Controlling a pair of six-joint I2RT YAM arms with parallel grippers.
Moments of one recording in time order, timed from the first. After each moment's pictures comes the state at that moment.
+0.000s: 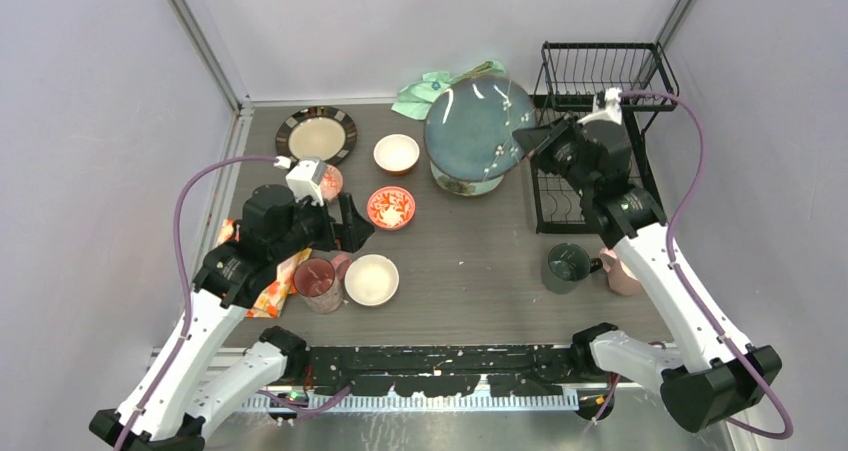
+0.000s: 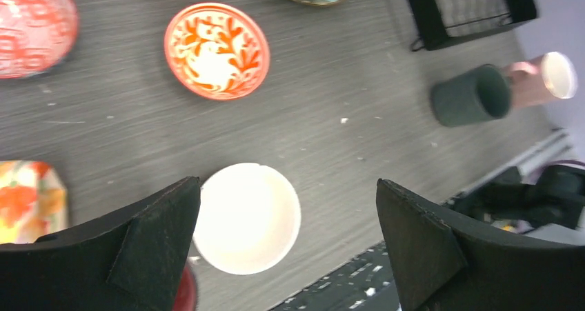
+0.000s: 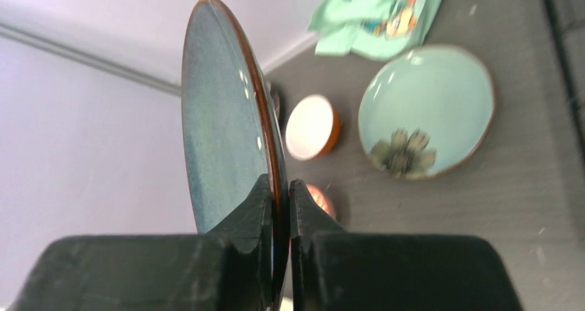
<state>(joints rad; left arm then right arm) -0.47 0.77 0.98 -0.68 0.15 -0.40 0.34 1.04 1.08 -0.27 0.01 0.91</state>
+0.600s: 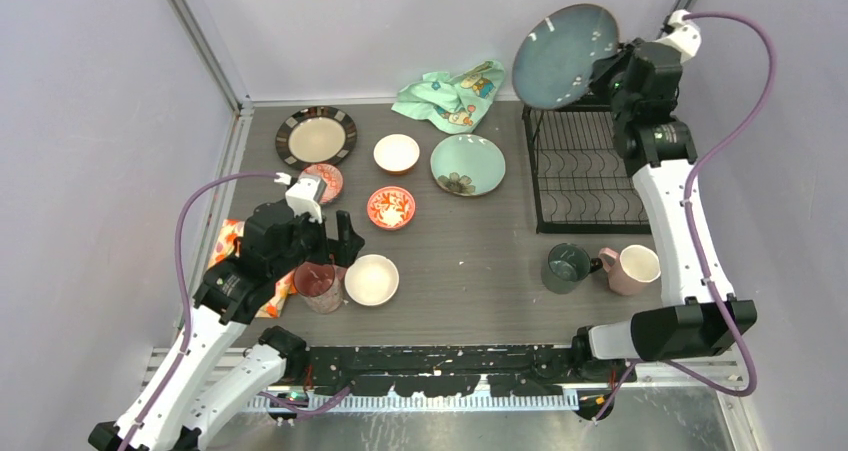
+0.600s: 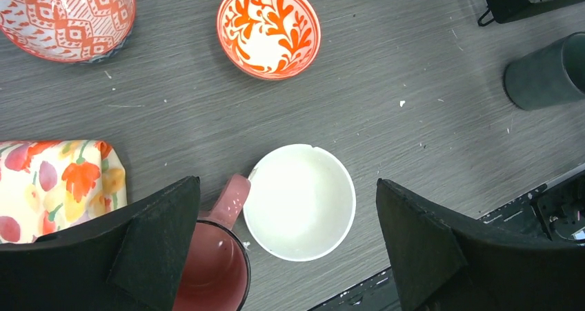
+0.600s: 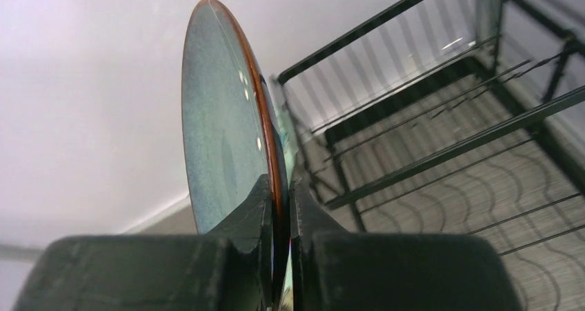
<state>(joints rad) -0.49 0.66 0.86 -0.71 0.02 -0.26 0.10 1.35 1.59 -0.38 0.25 0.55</state>
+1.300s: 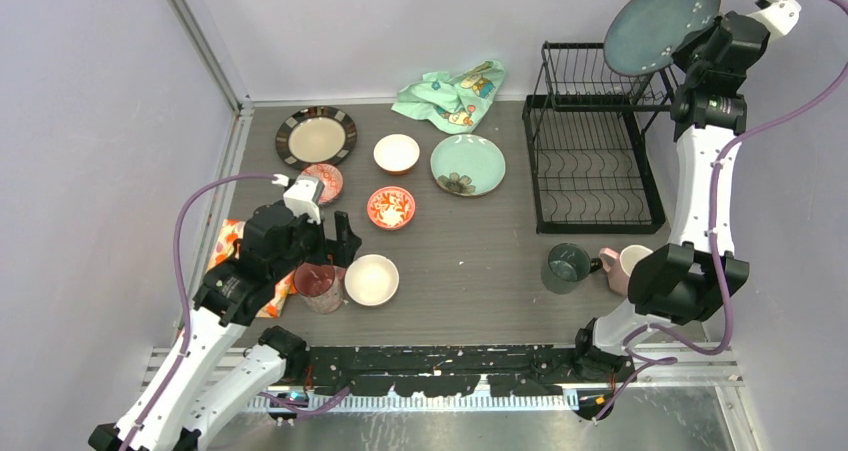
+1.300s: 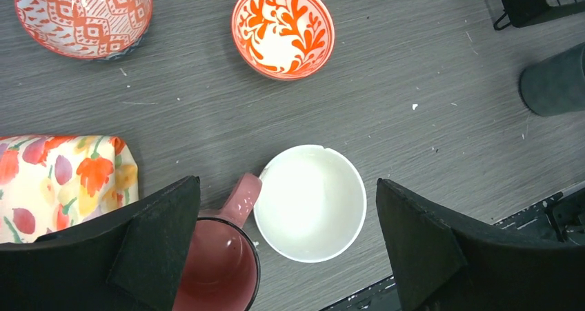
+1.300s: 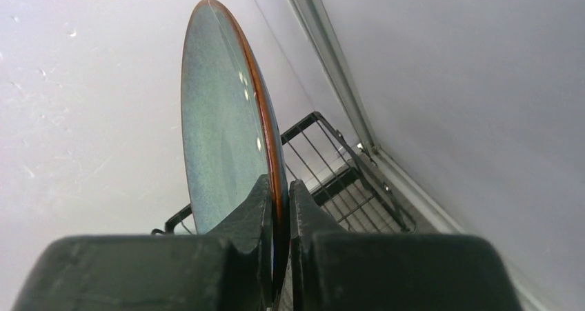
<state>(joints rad) -0.49 0.65 0.85 -0.71 -0.01 -0.26 -0.30 1.57 1.79 -0.26 0.17 0.48</state>
